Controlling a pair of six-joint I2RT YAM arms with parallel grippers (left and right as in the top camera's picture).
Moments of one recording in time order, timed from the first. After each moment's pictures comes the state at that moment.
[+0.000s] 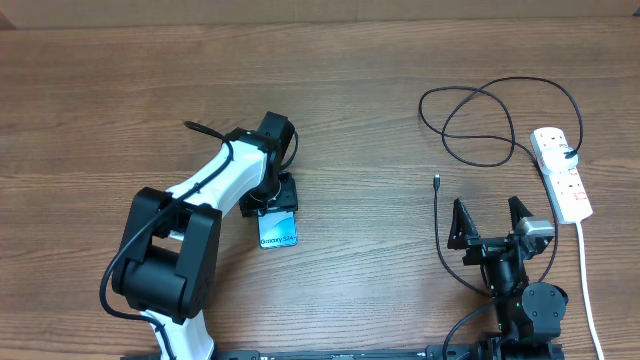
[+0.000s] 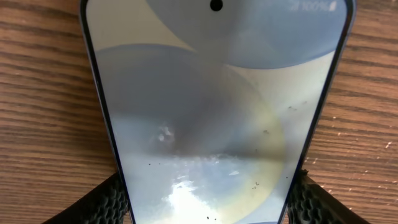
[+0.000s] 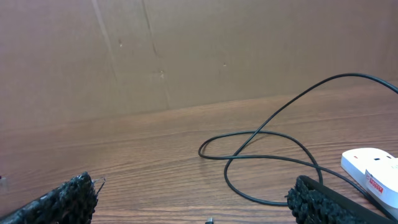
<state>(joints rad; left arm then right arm) -0.35 1.94 1.22 -0.88 0.04 -0.49 -0.02 0.01 0.02 -0.02 -0.12 0.17</state>
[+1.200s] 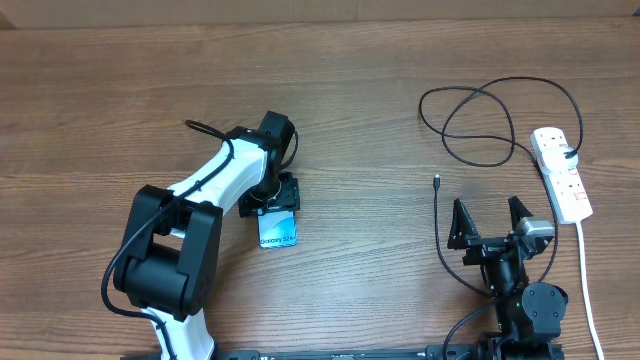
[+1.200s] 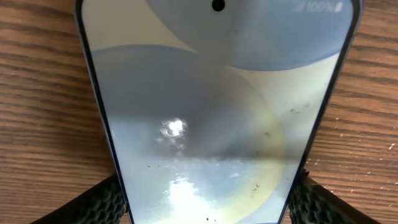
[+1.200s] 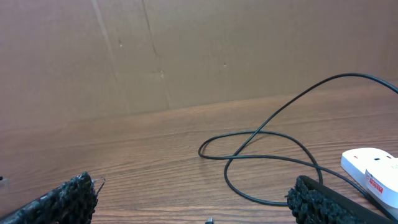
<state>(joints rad) -0.35 1.95 1.23 -0.90 0.04 -0.49 -0.02 0.01 0.02 -0.02 -0.12 0.17</state>
